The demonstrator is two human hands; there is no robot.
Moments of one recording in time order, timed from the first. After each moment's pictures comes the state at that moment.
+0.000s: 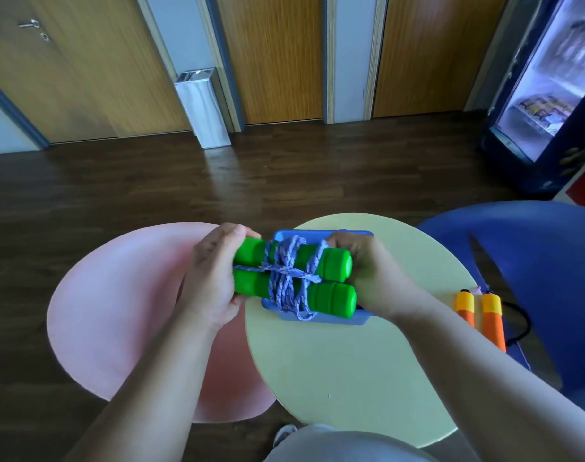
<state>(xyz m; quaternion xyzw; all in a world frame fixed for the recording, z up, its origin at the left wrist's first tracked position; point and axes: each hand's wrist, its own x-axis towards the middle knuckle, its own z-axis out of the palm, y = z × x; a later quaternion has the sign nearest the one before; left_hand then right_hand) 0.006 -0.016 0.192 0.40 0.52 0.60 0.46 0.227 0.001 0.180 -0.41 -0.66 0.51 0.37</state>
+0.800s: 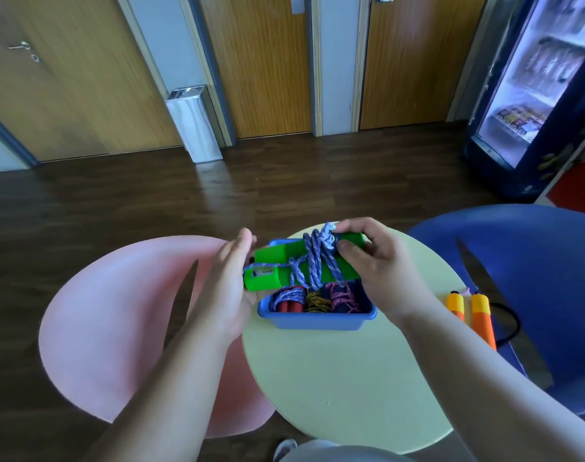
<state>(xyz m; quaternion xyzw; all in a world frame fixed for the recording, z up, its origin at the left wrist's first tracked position) 0.027 -0.017 0.191 0.27 0.50 0.57 0.60 0.236 -0.007 0.185 -0.46 -0.55 0.46 0.52</state>
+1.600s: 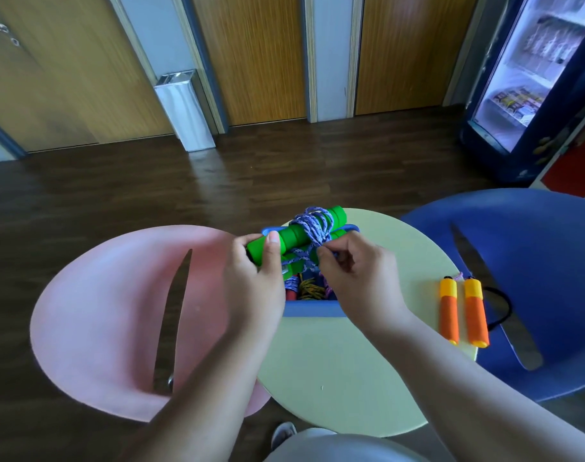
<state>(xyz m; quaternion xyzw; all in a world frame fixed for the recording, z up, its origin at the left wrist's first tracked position) 0.073 -0.027 0.164 0.48 0.67 0.54 0.17 0.220 -0.027 0.157 -0.53 -0.62 0.25 0.52</state>
